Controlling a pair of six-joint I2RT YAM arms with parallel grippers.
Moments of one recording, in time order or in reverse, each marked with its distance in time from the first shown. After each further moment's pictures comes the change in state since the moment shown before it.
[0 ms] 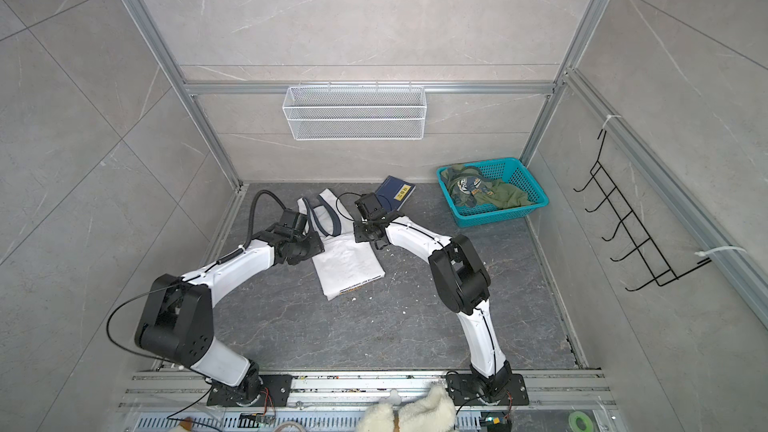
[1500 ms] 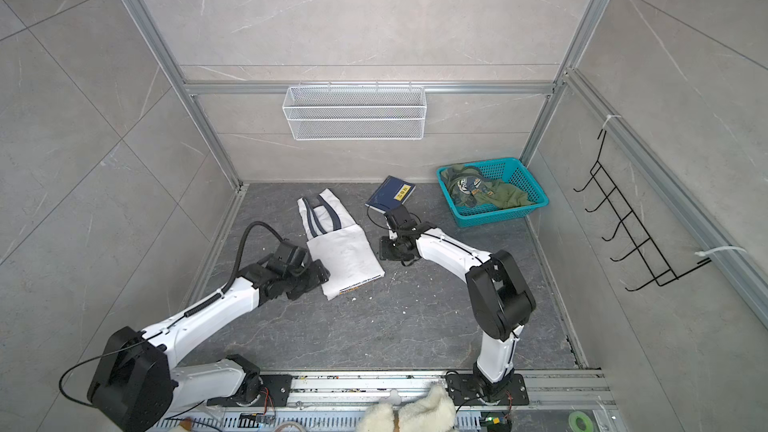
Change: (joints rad) left arm -0.169 -0.415 -0.349 -0.060 0.056 -0.267; right arm -0.083 -0.358 -0.446 -0.066 -0.162 0.135
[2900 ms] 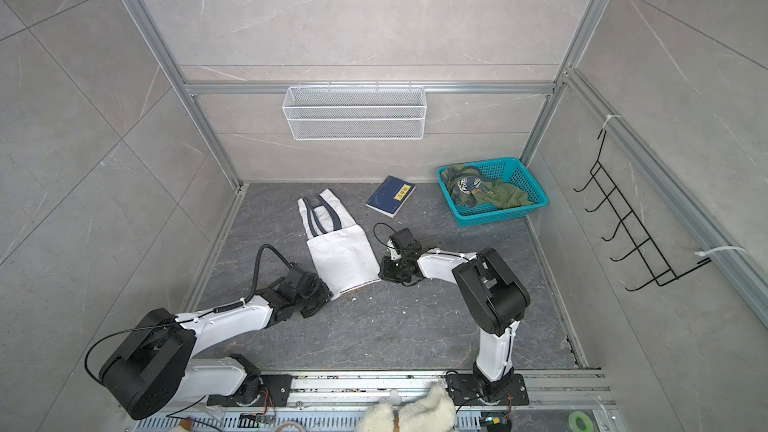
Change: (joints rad) left arm -0.077 0.113 -0.227 0.426 0.031 -0.233; right arm 0.002 0.061 -0.241 0.332 -0.200 0.153
